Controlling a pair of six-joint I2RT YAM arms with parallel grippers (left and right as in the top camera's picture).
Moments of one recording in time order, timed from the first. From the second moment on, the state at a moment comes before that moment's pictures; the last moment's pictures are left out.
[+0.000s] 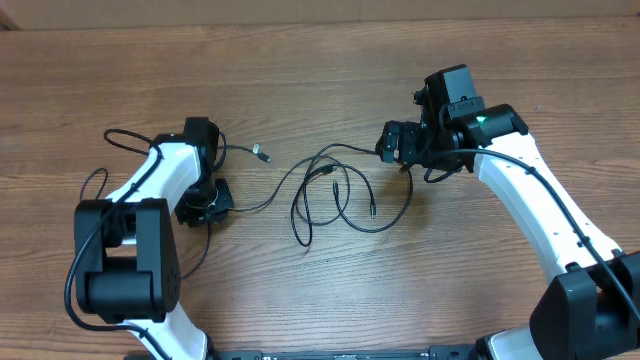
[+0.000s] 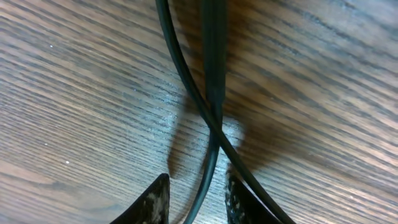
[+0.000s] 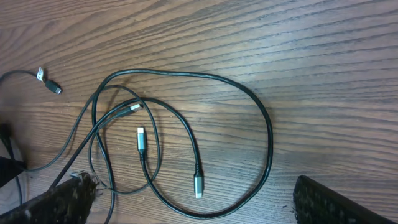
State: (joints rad) left arm -0.01 1.88 1.12 -0.94 -0.13 -0.42; right arm 0.28 1.65 1.35 -0.87 -0.20 0.38
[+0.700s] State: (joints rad) left arm 0.02 1.78 1.08 -1.01 0.08 -0.36; right arm 0.28 1.65 1.35 -0.87 -0.20 0.38
